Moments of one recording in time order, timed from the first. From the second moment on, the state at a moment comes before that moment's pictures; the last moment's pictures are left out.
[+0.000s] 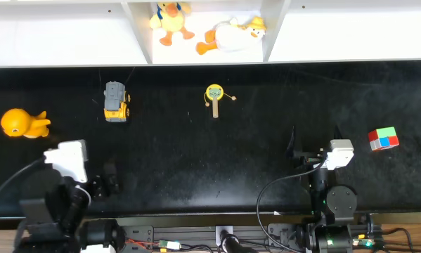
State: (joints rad) left arm 0.08 0.44 0.80 -1.08 0.07 -0.07; right arm 0.05 0.01 0.02 -0.01 0.04 0.09
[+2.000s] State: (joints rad) left arm 1.19 1.12 0.85 -0.78 0.76 0.93; right arm 0.05 0.01 0.02 -0.01 0.04 0.09
